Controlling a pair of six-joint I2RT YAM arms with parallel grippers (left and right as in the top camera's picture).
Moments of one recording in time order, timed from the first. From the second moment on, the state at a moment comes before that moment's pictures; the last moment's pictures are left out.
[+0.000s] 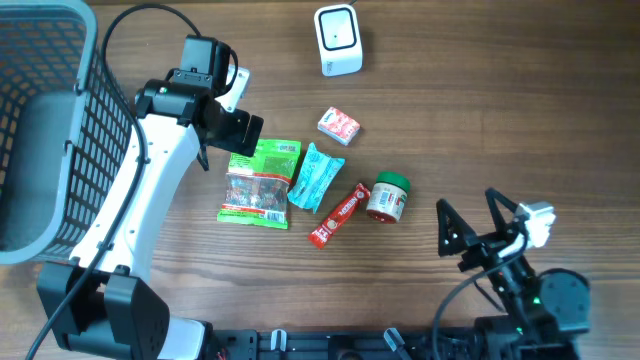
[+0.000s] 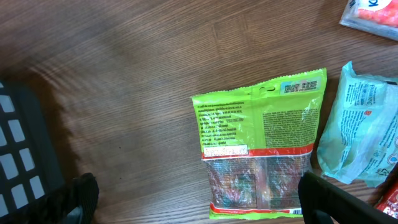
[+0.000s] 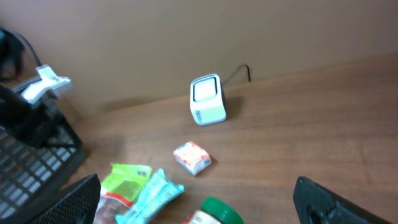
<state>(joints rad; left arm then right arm) -0.20 1.63 1.43 -1.02 -0.11 0.13 0.07 0.10 0.38 -0.43 -0.30 0.33</state>
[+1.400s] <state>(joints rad) -0.20 1.63 1.43 -1.02 -0.11 0.13 0.33 1.76 1.41 -1.11 -0.16 0.57</state>
